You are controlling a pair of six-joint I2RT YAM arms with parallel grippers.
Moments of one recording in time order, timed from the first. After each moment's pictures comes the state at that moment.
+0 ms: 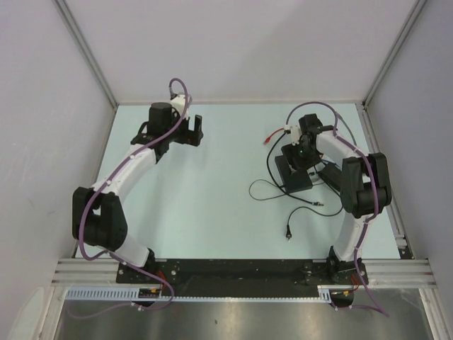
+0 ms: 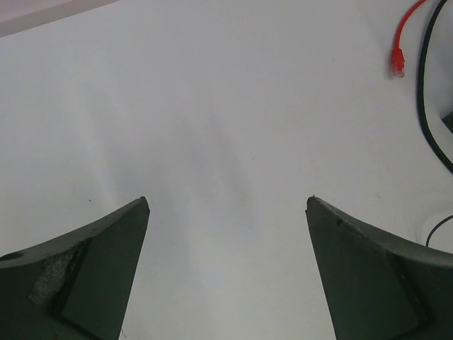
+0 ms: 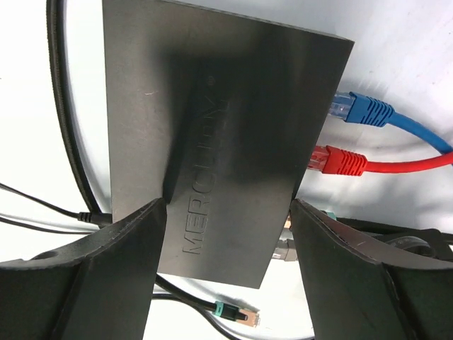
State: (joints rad) left arm -0.25 1.54 1.23 -0.20 0.14 0.03; right arm 0.19 1.89 1.37 -0.71 -0.13 -0.21
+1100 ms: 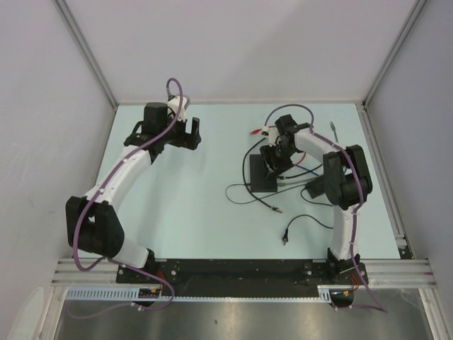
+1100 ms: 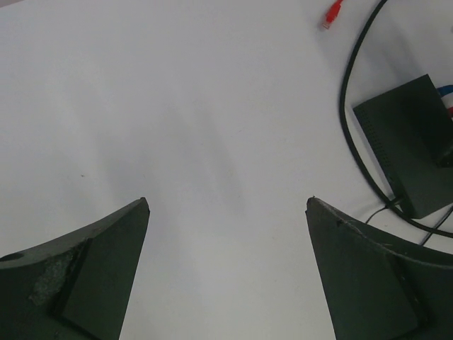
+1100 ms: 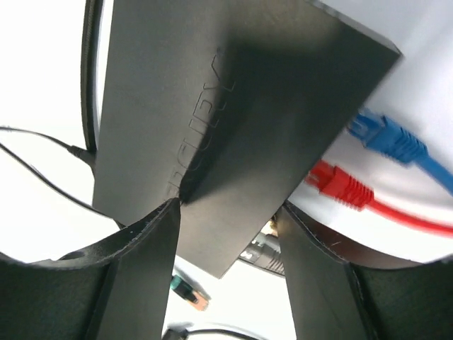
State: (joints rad) left arm -0.24 1.48 1.25 -0.35 0.18 0.04; right arm 0.33 2.01 1.48 -0.75 -0.33 -0.03
